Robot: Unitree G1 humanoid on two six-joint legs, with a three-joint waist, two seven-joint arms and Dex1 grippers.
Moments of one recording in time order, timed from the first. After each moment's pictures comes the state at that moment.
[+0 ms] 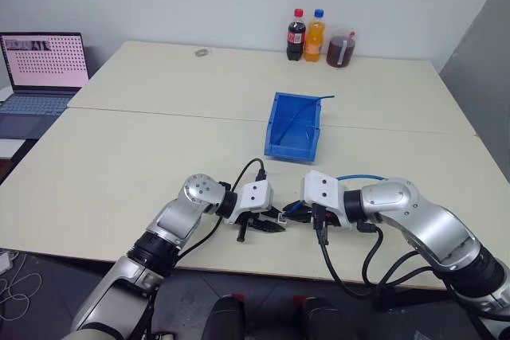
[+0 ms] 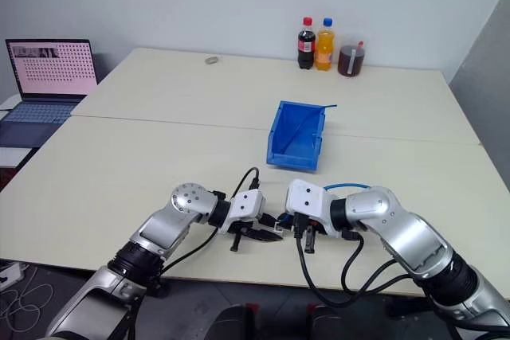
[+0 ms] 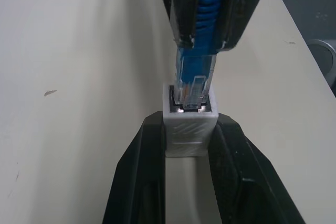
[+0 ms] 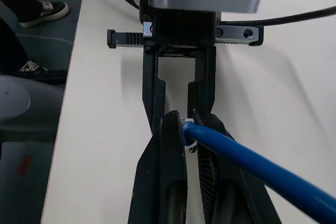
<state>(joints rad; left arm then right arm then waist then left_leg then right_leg) -0.53 0.50 -0.43 0.19 -0.07 0.14 -1.30 -0.51 -0.69 0.46 -0.50 0.27 0.75 0.90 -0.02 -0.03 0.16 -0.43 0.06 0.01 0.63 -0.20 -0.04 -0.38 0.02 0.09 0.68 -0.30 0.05</state>
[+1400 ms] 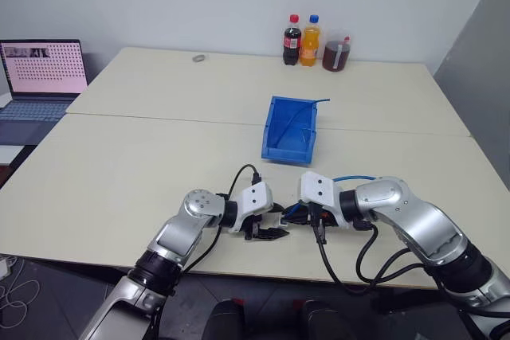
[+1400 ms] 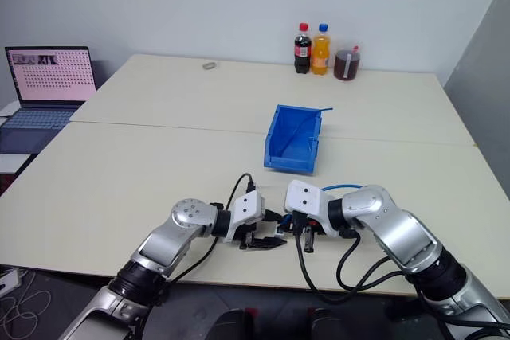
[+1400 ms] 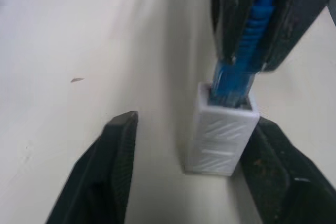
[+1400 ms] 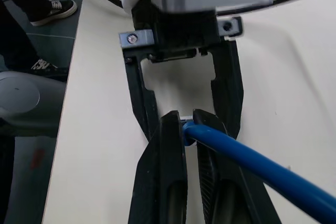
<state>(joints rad) -0.38 0.45 -0.33 0.04 -0.09 0.31 -1.09 -0.48 -0.65 0.43 -0.43 0.25 0.77 0.96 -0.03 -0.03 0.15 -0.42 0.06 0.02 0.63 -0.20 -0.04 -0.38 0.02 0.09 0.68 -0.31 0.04</state>
